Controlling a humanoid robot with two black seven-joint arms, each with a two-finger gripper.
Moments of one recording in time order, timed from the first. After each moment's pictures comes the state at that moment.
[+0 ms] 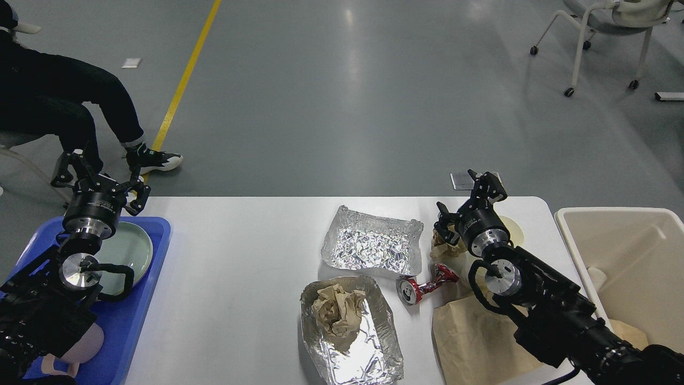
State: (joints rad) left arm -0.66 0.30 -0.95 -0.32 -0.09 -0.49 -0.39; right arm 0.57 -0.08 0.82 0.65 -0.14 0.03 0.29
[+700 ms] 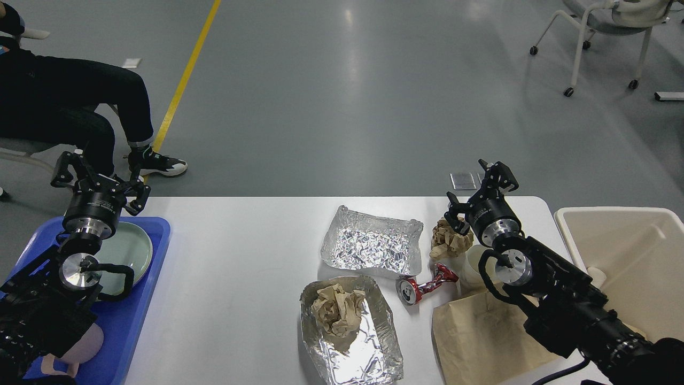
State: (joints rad) left arm -0.66 0.30 -0.95 -0.32 -0.09 -0.49 -0.39; right arm 0.60 -0.13 0.84 0.65 -0.14 0.03 0.28
